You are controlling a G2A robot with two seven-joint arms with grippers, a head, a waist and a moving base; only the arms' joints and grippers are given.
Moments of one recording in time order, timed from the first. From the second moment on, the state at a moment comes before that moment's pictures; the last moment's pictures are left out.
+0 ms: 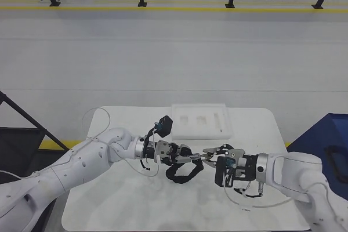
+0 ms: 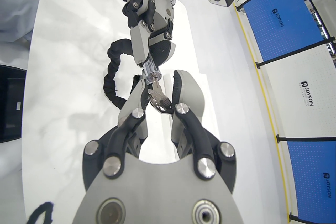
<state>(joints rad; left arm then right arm) 0.48 -0.91 -0.17 -1.32 0.31 -1.01 0.00 -1.31 -0.90 1.29 -2.11 -1.25 -0.91 0.39</state>
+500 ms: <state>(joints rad) 0.48 -0.92 -0.17 -1.31 0.36 -1.01 0.03 -1.29 -0.90 1.28 -2.12 -0.93 -0.72 0.67</state>
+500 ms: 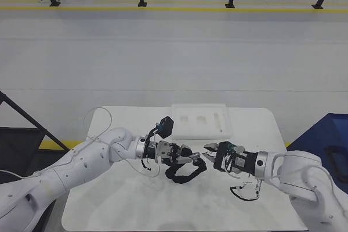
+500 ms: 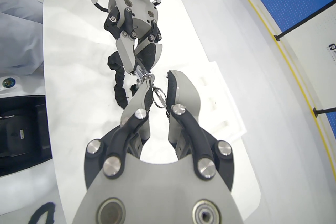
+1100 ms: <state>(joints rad) 0.48 -0.94 -0.17 -1.20 0.48 -1.01 0.02 -1.25 -0.90 1.25 -2.12 -0.74 -0.56 0.83</state>
